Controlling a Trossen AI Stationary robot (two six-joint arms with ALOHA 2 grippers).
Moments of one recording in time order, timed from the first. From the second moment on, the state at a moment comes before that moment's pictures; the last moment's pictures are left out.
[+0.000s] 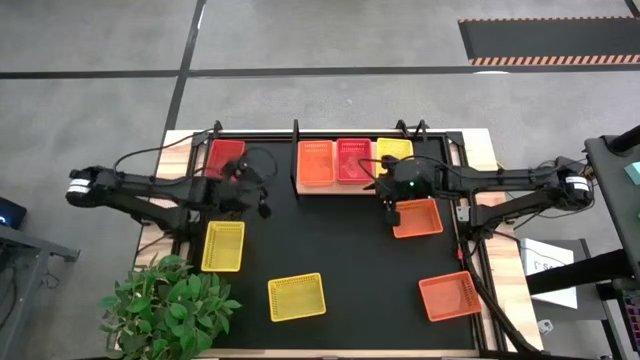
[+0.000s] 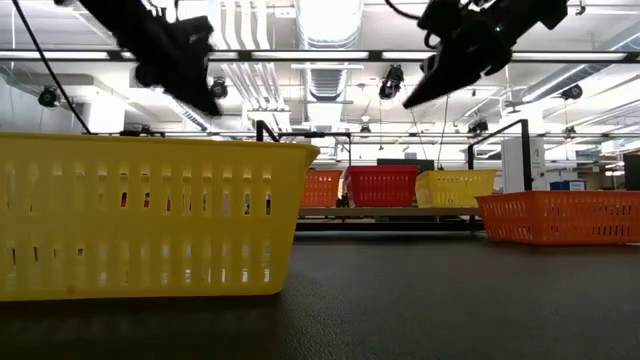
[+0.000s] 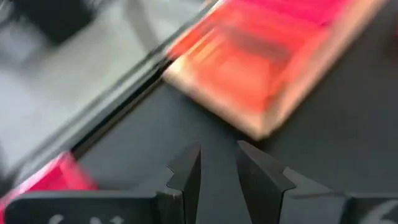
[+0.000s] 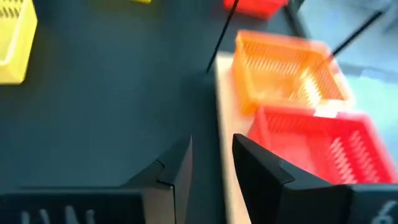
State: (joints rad) left arm 0.00 1.06 0.79 -0.55 -0.70 -0.43; right arm -0.14 1.17 0.83 -0.28 0.03 -0.27
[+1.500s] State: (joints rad) left arm 0.62 1.47 0.78 -0.82 -0.51 -0.57; right arm -0.21 1.09 0.80 -0.23 0.03 -0.36
